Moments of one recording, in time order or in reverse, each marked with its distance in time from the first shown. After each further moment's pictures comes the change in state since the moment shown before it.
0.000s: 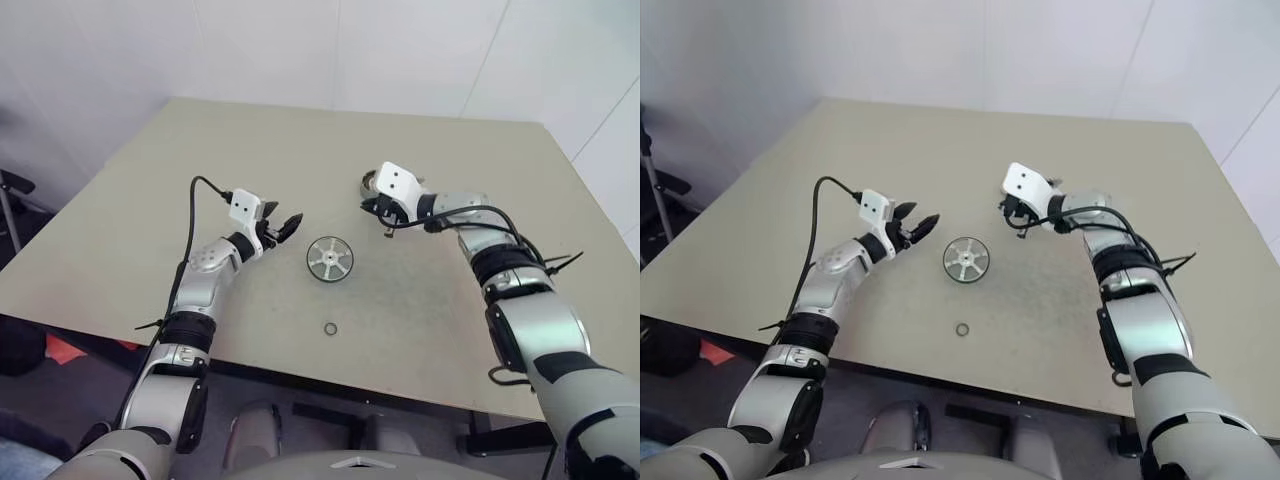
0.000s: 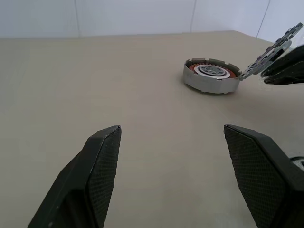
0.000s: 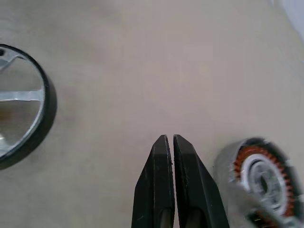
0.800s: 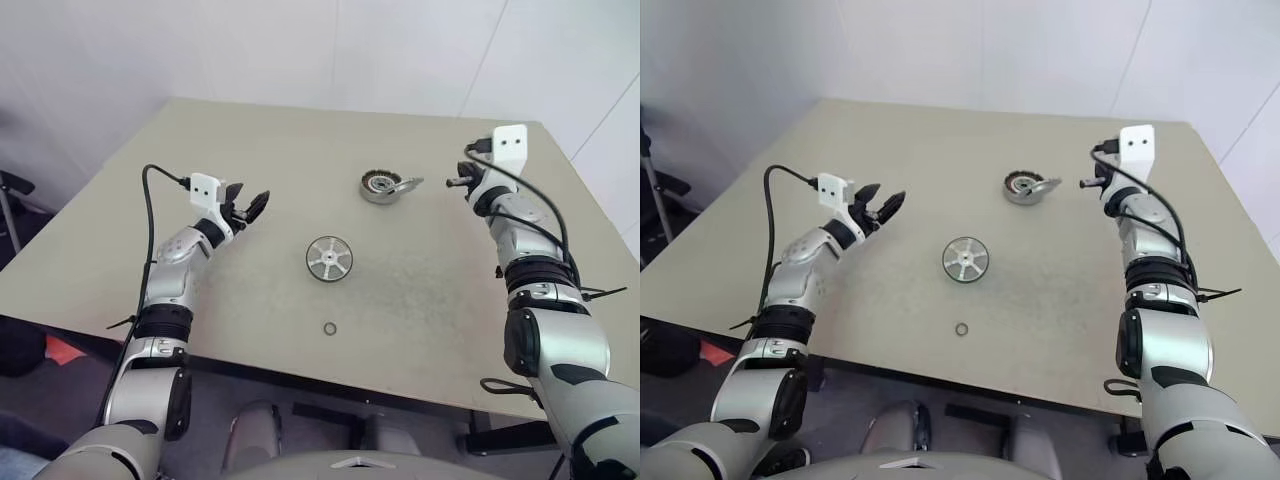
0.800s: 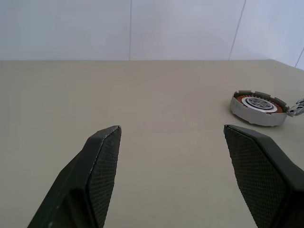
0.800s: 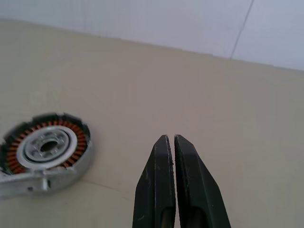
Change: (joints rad) left arm -0.030 0.065 0.121 0.001 -0.062 -0.005 0.043; right arm 0.021 -0.055 -0.323 0.020 0.177 0.240 -0.695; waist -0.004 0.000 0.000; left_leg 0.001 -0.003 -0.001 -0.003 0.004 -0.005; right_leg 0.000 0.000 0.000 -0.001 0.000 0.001
